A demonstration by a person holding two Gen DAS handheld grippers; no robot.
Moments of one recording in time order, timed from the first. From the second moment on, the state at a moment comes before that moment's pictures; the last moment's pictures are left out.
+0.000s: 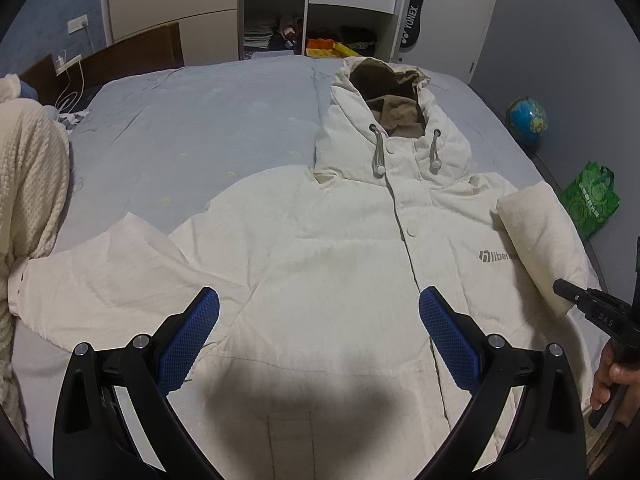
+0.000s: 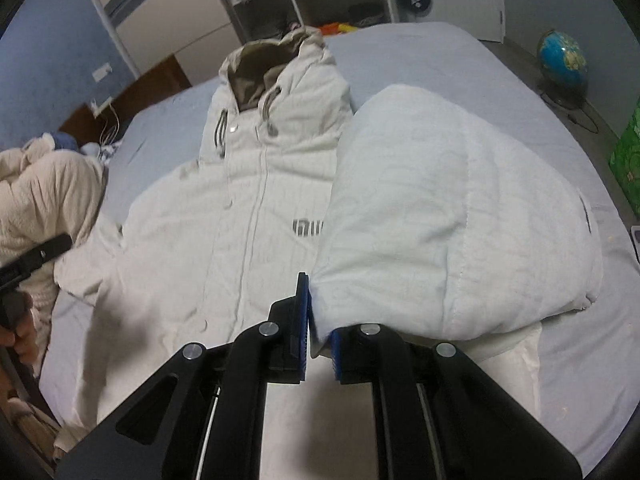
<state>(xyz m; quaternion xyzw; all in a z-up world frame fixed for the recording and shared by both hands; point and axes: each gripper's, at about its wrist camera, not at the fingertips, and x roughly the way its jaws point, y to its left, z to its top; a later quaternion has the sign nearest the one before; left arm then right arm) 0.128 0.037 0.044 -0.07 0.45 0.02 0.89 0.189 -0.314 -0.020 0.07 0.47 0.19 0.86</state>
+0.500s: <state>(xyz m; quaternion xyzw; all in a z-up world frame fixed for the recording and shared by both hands) 0.125 0.037 0.043 -0.07 0.45 0.02 0.89 0.179 -0.304 -0.009 0.09 0.48 0.22 0.84</state>
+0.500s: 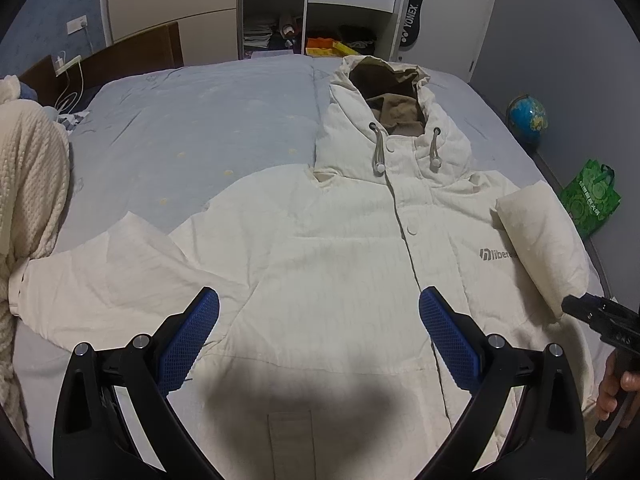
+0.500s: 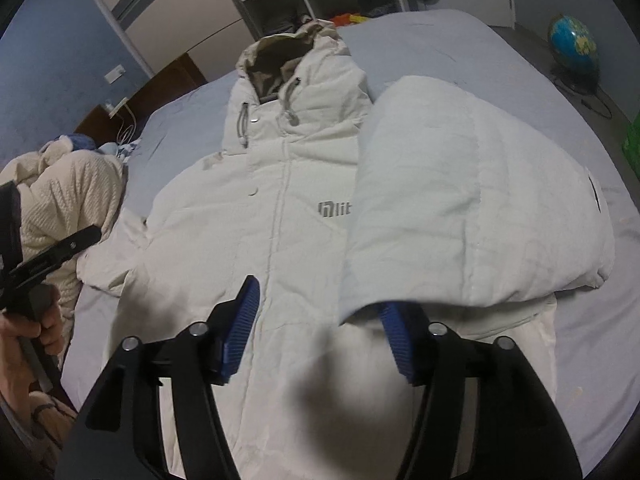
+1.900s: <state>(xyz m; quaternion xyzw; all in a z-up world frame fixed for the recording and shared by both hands) 0.125 0.033 0.040 -0.06 0.47 0.02 0.88 0.200 -0.491 -0.109 0.58 0.44 -0.03 0.69</state>
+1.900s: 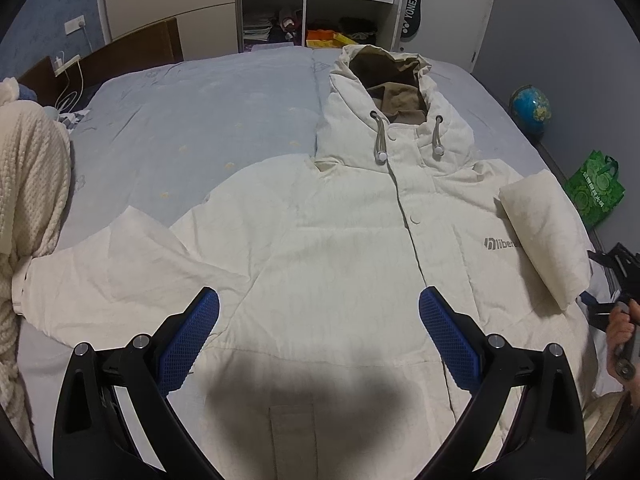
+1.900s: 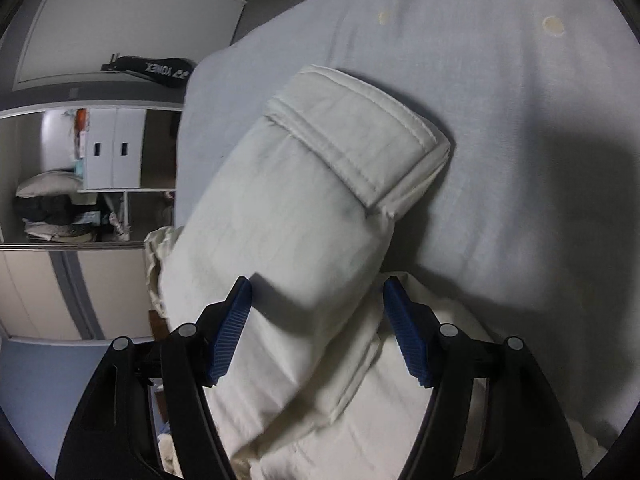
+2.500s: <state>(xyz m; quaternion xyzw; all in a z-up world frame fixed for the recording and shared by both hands) 0.124 0.040 0.047 -0.08 0.46 0.02 0.89 0.222 -0.438 -0.016 0.41 0.37 0.06 0.83</state>
